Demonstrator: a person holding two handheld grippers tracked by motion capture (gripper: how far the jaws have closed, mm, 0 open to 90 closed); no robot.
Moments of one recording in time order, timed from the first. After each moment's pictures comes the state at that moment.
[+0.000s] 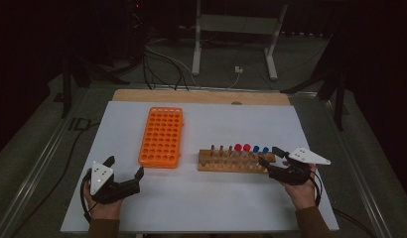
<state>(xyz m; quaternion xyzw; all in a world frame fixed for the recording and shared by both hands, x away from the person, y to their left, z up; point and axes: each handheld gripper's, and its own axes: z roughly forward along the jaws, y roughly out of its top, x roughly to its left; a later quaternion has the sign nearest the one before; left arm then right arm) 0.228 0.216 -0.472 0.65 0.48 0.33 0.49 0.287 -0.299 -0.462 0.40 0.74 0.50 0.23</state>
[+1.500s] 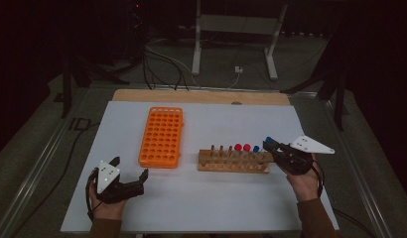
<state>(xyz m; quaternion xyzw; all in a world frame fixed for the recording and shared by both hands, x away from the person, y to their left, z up) 0.232 0.208 -0.476 0.68 0.46 0.31 0.48 0.298 -0.293 -0.424 0.37 0.74 0.51 0.25</state>
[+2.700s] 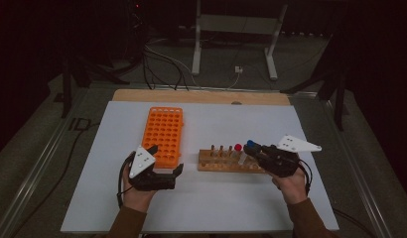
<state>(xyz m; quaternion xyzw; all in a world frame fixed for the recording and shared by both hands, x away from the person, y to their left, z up) 0.258 0.131 -0.441 0.73 0.37 0.24 0.53 0.289 -0.249 -0.409 0.32 0.75 0.55 0.17</state>
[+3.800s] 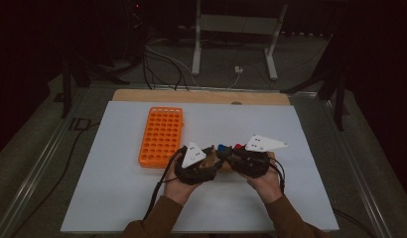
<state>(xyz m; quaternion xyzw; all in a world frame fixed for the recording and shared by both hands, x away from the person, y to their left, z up) 0.283 0.028 -0.442 0.78 0.29 0.17 0.53 0.293 -0.183 -0.413 0.27 0.78 0.56 0.12</state>
